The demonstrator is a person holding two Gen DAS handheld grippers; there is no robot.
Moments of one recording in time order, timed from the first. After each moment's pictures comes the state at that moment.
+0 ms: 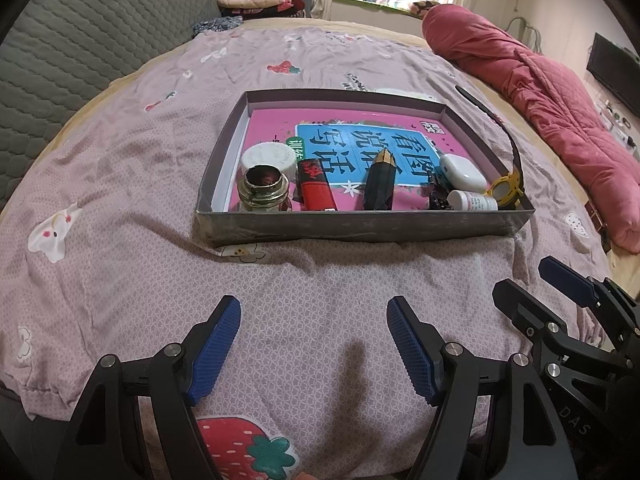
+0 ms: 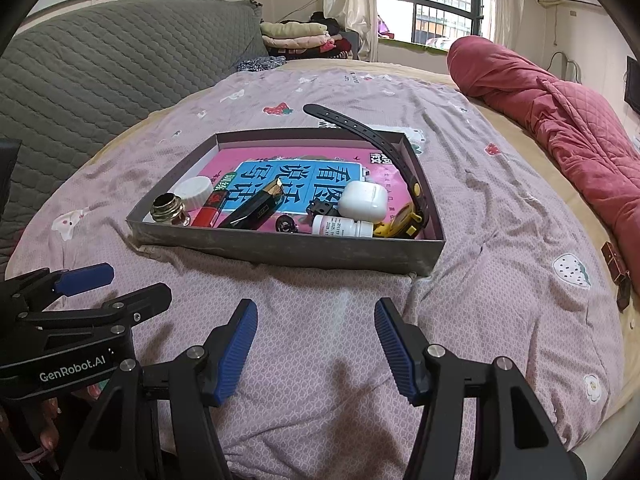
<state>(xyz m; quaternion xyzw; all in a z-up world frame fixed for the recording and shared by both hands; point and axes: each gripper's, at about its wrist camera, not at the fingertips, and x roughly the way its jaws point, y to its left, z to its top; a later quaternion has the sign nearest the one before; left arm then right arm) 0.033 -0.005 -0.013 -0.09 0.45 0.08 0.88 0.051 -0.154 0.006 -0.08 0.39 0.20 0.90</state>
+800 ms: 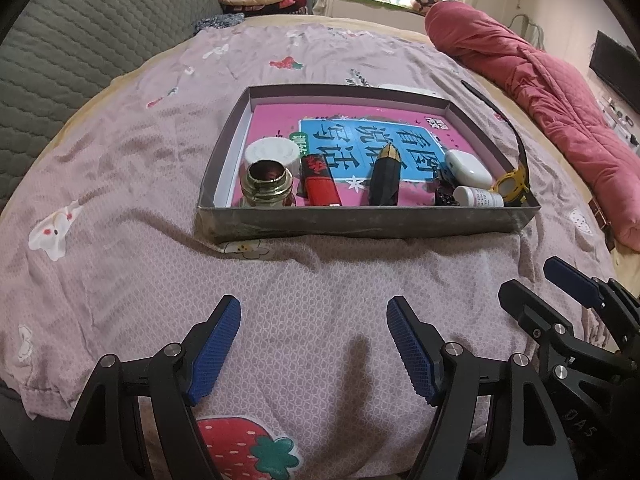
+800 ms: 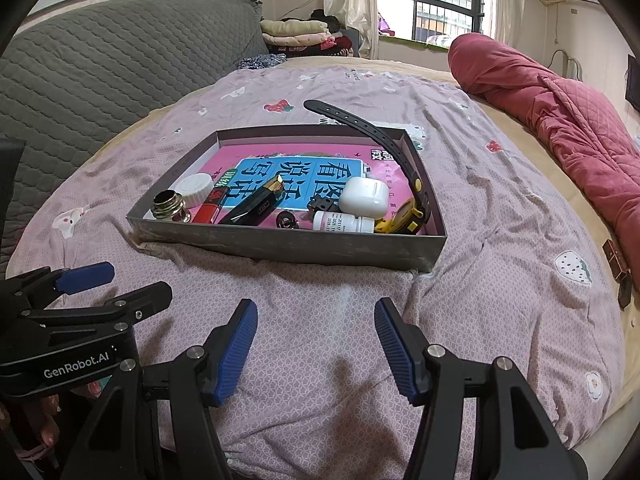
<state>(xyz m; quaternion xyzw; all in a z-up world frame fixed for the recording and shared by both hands) 0.034 -0.005 -0.018 -0.09 0.46 0.08 0.88 0.049 -0.154 0.003 -0.08 0.40 0.20 0.89</state>
